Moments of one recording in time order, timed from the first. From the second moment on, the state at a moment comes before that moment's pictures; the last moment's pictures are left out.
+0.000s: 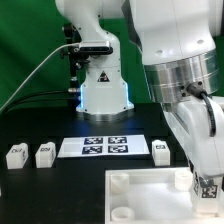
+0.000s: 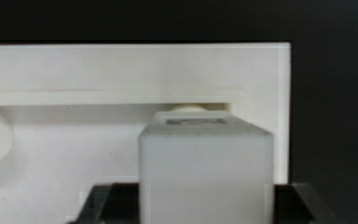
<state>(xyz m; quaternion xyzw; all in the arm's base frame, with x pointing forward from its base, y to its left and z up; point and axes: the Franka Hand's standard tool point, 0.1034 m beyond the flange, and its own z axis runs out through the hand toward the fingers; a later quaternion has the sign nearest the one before) 0.630 0.114 0.079 -0.70 0.71 0.05 0.09</state>
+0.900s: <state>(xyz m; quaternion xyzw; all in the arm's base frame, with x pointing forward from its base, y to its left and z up) 0.624 0.120 0.067 -0.94 0.32 0.01 0.09</state>
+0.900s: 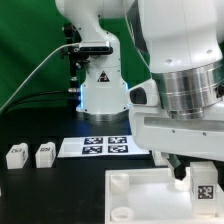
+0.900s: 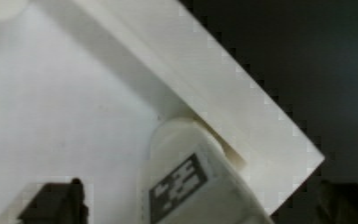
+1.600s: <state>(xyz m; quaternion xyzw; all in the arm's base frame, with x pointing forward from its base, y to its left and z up) 0.632 0.111 0.075 -1.00 0.00 0.01 0.05</state>
